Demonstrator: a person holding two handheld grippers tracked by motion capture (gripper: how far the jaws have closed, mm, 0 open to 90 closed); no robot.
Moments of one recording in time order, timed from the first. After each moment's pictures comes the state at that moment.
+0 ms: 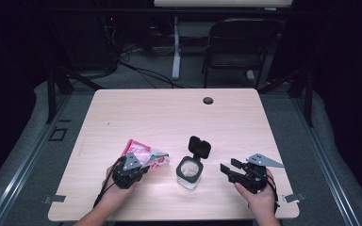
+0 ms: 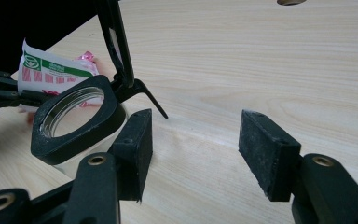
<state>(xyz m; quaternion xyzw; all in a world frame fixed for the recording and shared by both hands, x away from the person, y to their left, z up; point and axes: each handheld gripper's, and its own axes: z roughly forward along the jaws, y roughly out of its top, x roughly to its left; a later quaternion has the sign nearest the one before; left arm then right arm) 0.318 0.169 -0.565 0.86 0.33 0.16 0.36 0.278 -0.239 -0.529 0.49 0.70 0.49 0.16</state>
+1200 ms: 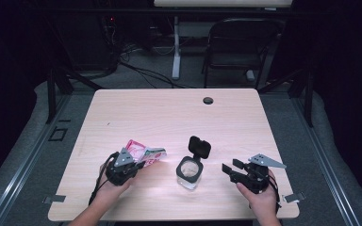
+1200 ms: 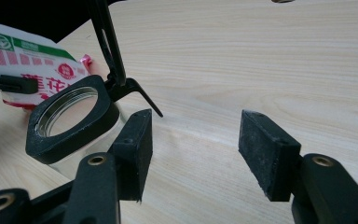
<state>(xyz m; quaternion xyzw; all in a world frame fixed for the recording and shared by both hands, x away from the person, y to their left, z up) 0.318 0.183 -0.543 0.85 0.33 0.17 0.38 0.278 -0.244 -0.531 0.50 0.69 0.50 0.15</state>
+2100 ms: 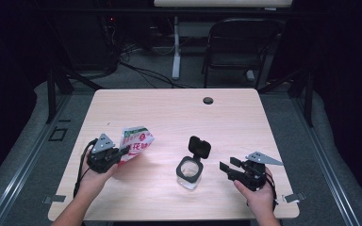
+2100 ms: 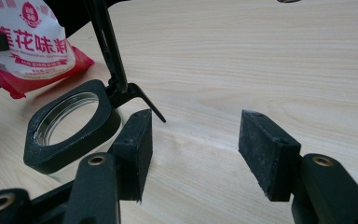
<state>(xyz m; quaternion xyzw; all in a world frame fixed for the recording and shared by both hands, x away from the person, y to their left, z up) 0.332 0.226 -0.496 0.80 0.37 0.20 0.42 0.286 -0.238 -0.532 0.50 0.69 0.50 0.14</state>
